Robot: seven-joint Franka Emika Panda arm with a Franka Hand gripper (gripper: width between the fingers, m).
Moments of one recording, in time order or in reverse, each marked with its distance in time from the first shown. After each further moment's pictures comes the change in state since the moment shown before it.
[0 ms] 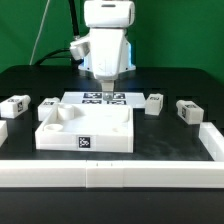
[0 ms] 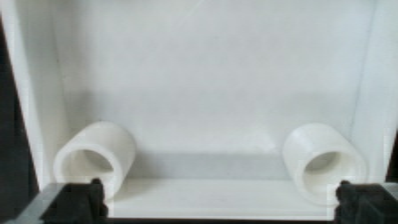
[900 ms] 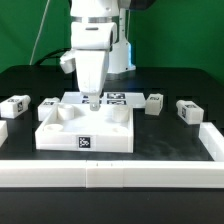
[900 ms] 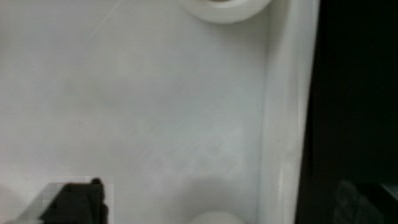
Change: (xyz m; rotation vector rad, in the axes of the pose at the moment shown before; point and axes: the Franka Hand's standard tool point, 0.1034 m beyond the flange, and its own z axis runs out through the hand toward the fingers) arm -0.028 -0.053 0.037 0.068 0.008 0.011
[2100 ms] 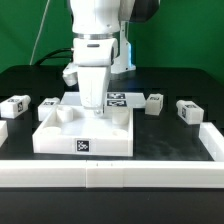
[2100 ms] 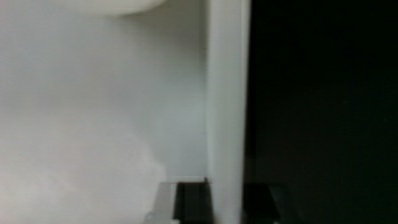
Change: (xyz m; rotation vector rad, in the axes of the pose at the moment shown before) arm 0.002 -0.008 0.022 0.020 0.010 0.004
